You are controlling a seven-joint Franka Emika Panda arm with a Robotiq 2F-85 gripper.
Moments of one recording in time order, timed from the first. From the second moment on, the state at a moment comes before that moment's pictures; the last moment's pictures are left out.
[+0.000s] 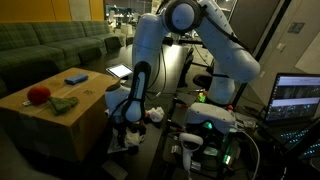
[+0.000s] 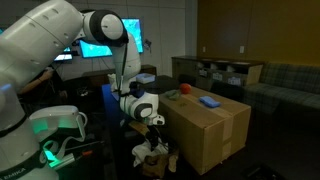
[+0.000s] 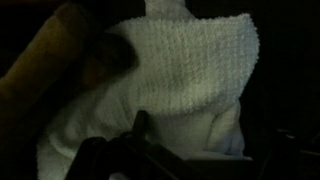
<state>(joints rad) 0.34 0.87 0.08 -2.12 -0.05 2.85 -0.01</state>
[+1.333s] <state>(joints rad) 0.34 0.92 0.05 -2.05 -0.07 2.81 0.00</state>
